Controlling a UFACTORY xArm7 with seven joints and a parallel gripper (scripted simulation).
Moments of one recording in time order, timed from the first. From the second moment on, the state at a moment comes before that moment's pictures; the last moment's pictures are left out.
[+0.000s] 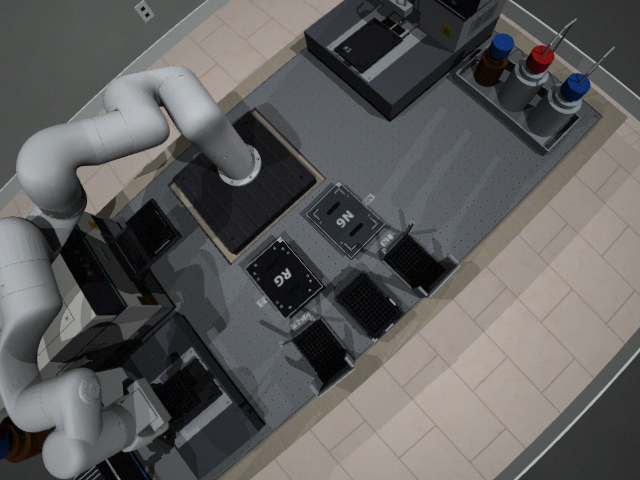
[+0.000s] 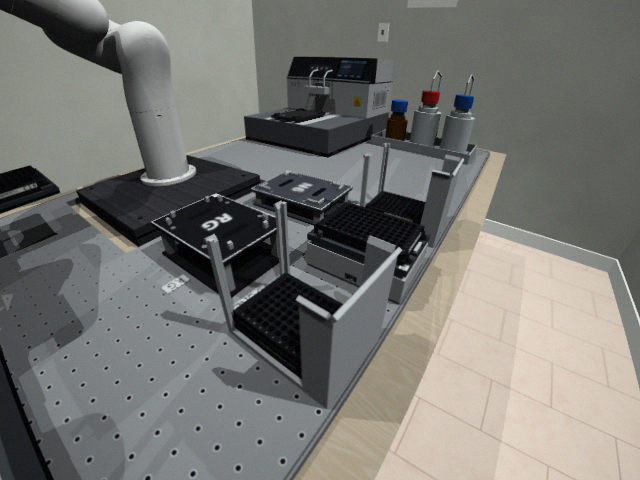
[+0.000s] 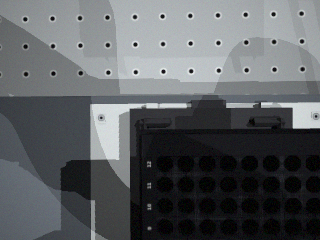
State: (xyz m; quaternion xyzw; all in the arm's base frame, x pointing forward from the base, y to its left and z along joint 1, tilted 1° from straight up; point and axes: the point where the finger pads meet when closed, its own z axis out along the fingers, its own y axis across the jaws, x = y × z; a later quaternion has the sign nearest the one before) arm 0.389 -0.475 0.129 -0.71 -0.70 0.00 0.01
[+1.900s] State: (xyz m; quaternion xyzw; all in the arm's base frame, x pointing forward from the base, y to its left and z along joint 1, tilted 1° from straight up) arm 0.388 -0.475 0.085 -0.71 -0.70 0.00 0.01
